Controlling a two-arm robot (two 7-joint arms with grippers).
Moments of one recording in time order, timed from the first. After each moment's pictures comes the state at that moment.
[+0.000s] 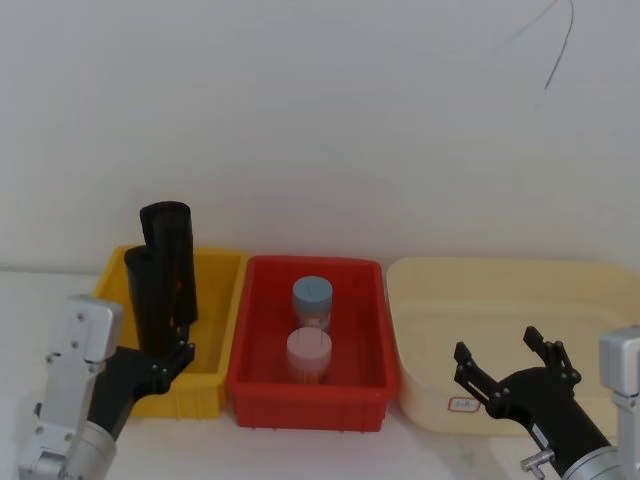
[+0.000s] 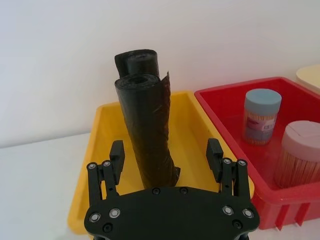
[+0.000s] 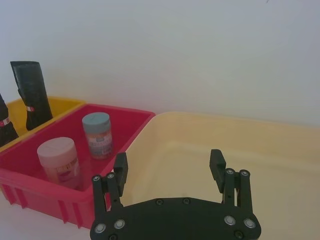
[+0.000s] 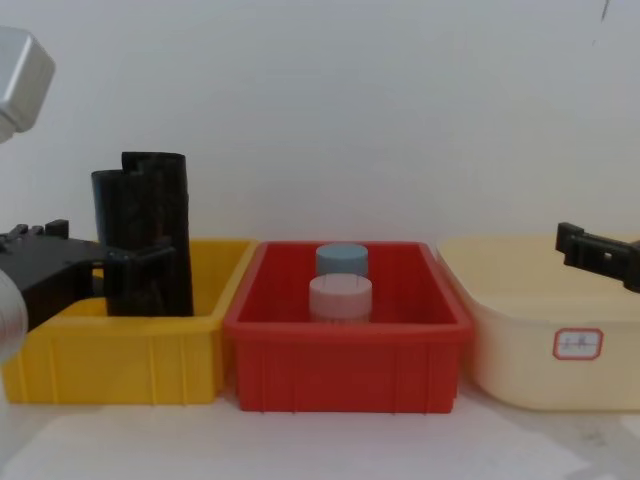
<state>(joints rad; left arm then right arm) -0.06 0.30 0.31 -1.75 -0.18 0.12 0.17 -0.01 0.34 -0.23 -1.77 0.29 0.03 0.07</state>
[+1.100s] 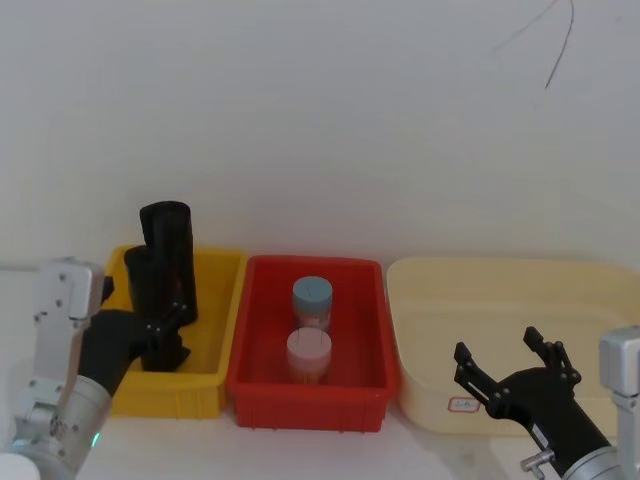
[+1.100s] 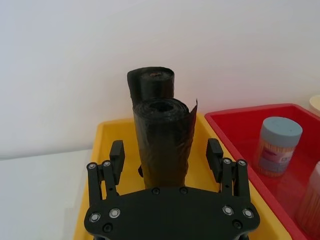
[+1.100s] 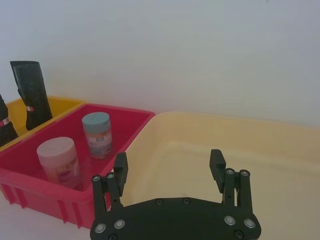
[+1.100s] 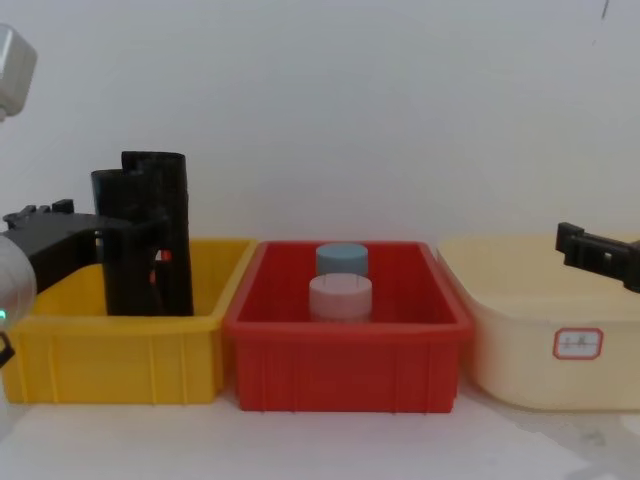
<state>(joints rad) -0.20 0.25 0.26 -1.57 -0.24 0.04 0.06 -0.01 0.34 -0.23 -1.77 0.29 0.03 0.07</state>
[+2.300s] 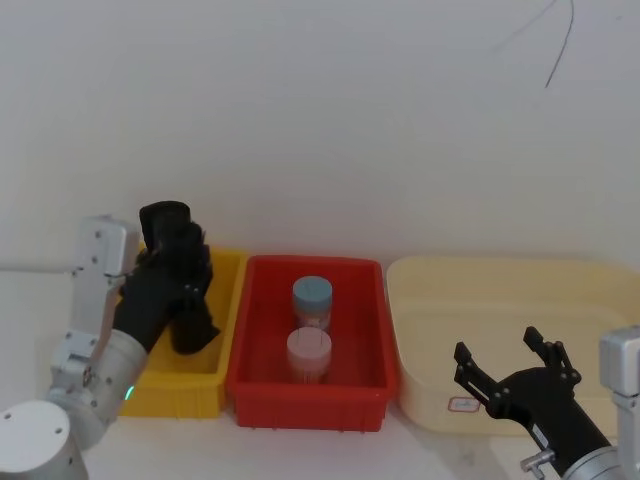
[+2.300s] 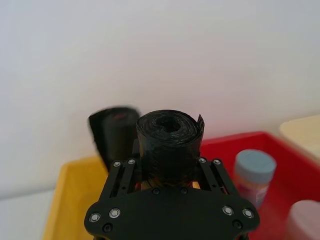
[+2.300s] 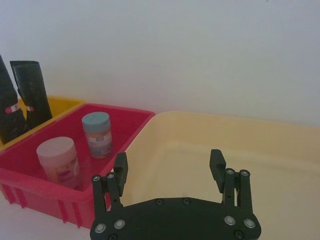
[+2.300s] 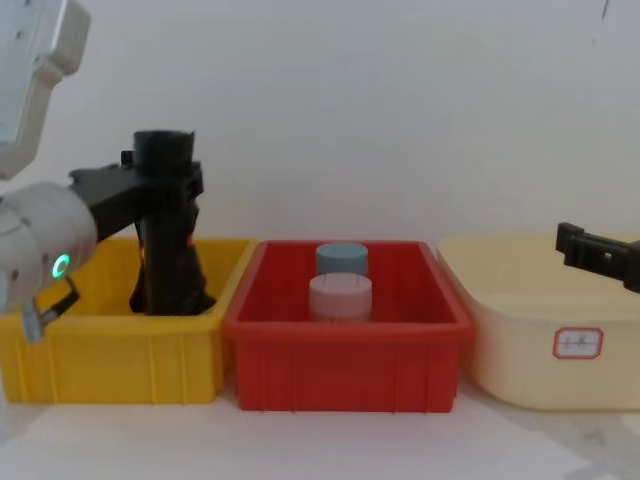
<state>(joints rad) -0.33 0.20 0.28 -1.45 -0.24 0.00 -0.06 -0.01 0.34 -0.23 -1.77 0.29 0.03 0.07</state>
